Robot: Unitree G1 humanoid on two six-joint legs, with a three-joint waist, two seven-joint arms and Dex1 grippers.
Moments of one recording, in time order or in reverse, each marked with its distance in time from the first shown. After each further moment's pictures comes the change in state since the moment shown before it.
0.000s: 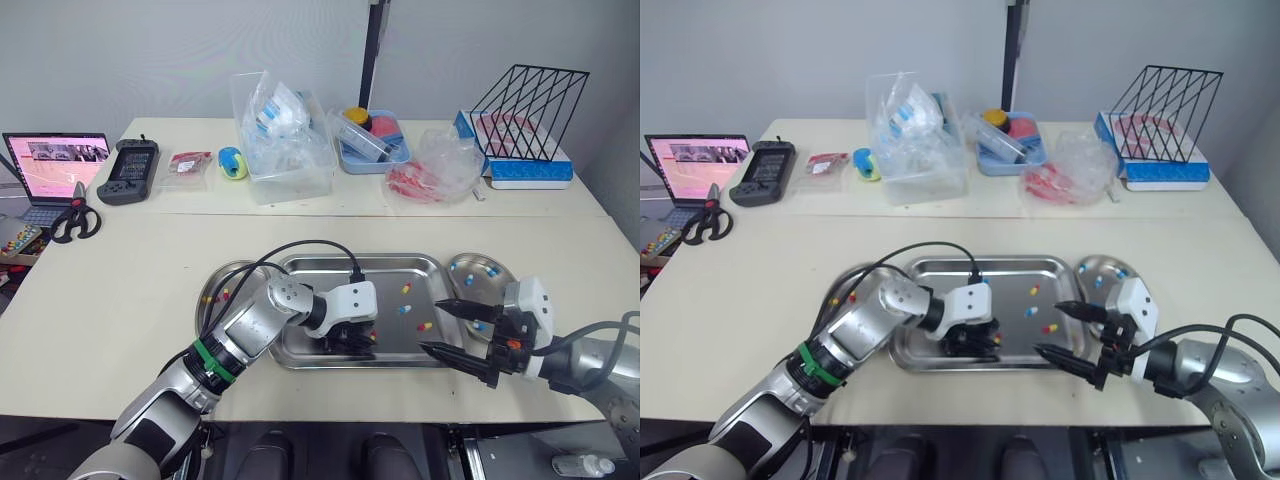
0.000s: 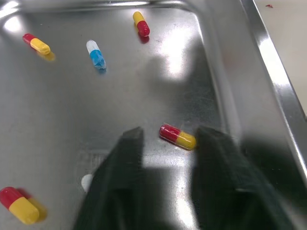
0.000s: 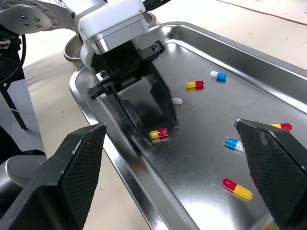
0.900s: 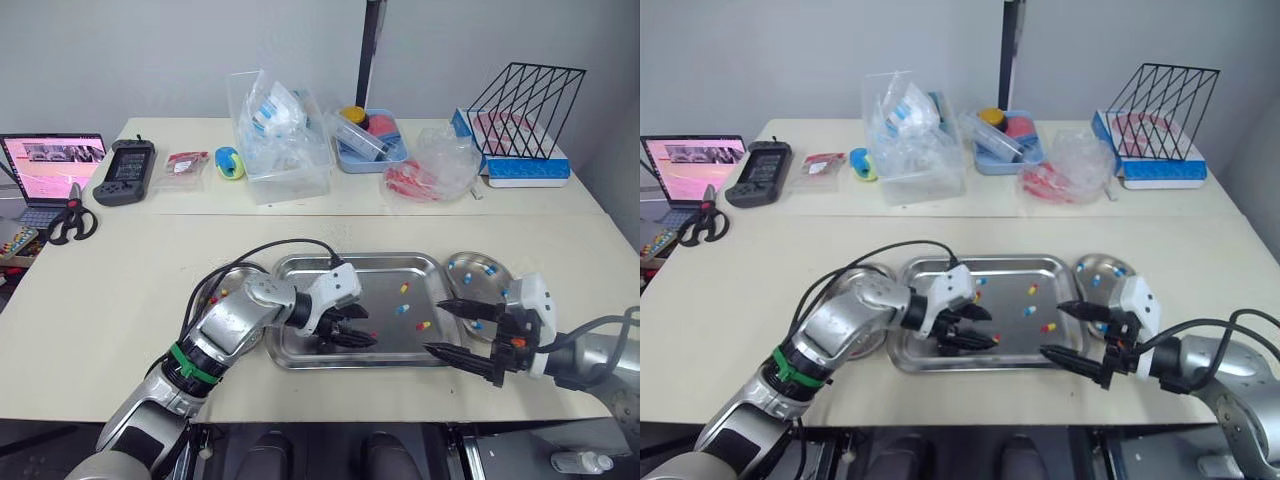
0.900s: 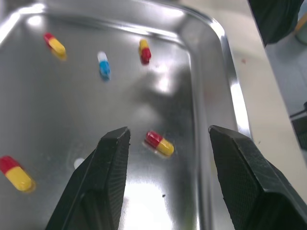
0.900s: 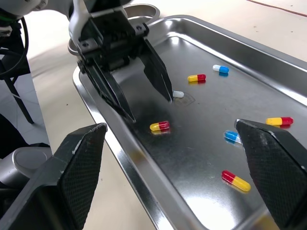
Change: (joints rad) left arm 0.044 0.045 0.100 -0.120 -0.220 0.213 0.052; right arm -0.013 -0.028 0.006 0.028 -0.001 0.000 0.045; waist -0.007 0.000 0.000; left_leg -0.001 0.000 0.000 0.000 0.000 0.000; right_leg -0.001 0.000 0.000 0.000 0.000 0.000
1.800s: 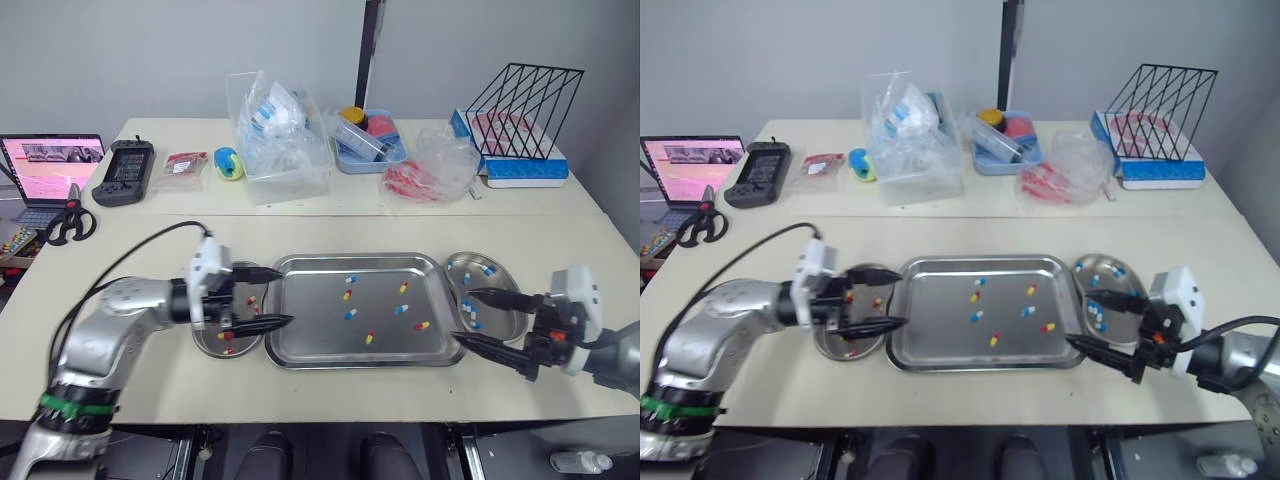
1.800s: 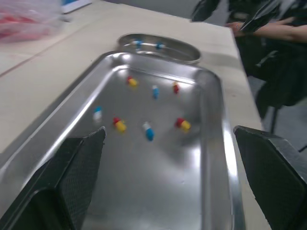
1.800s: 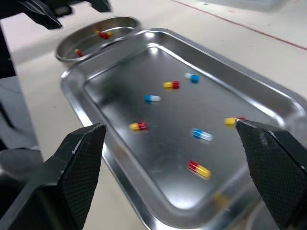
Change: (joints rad) left arm 0.248 0.249 0.431 -0.075 -0.310 -0.241 -0.209; right arm 0.005 -0.033 -0.114 0.028 0.022 -0.002 0.076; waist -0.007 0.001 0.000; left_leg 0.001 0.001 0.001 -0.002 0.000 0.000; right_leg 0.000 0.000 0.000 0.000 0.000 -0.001
